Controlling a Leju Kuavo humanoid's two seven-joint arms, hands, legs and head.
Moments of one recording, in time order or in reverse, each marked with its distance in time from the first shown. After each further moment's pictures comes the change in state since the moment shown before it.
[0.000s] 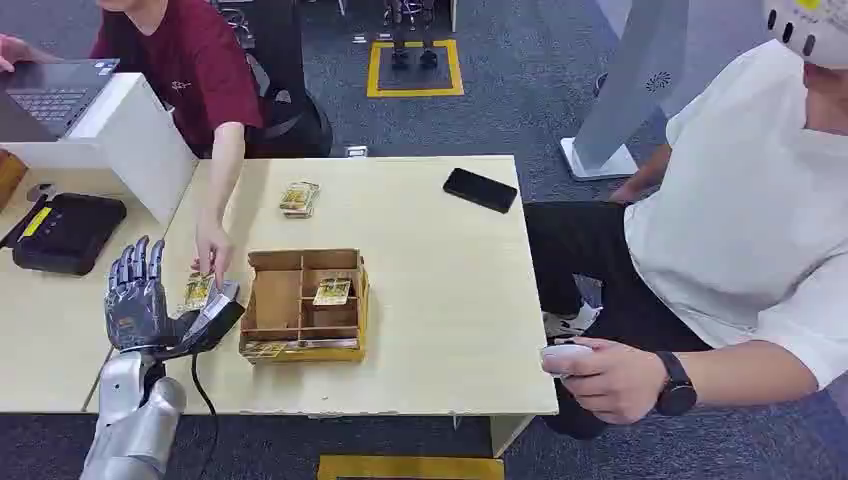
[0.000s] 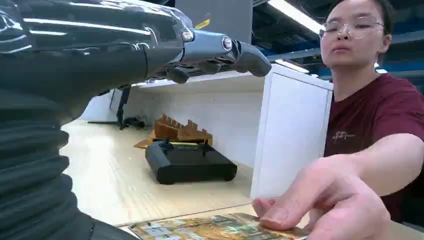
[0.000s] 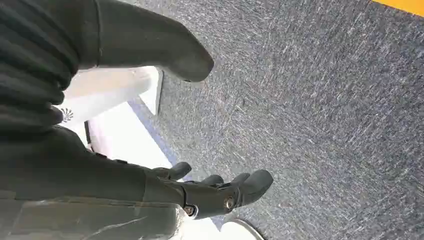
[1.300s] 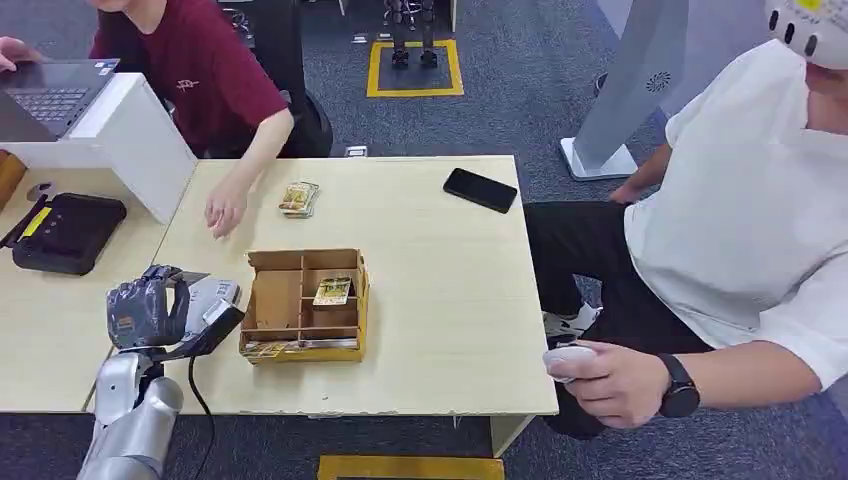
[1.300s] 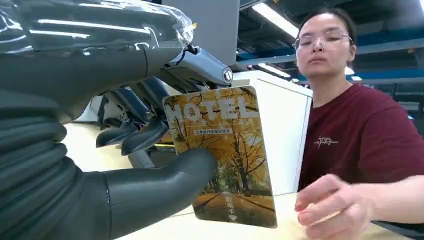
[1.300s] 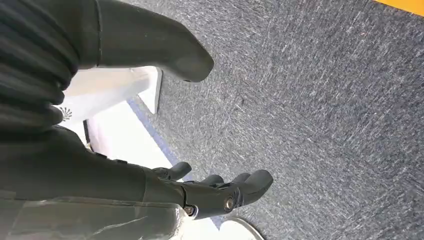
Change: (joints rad) left arm 0.001 0.008 0.000 0.000 0.035 0.000 -0.094; right arm -0.001 0.000 -0.013 0.000 0.016 -0.002 -0.006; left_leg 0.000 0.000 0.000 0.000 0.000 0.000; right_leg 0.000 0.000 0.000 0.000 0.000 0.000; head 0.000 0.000
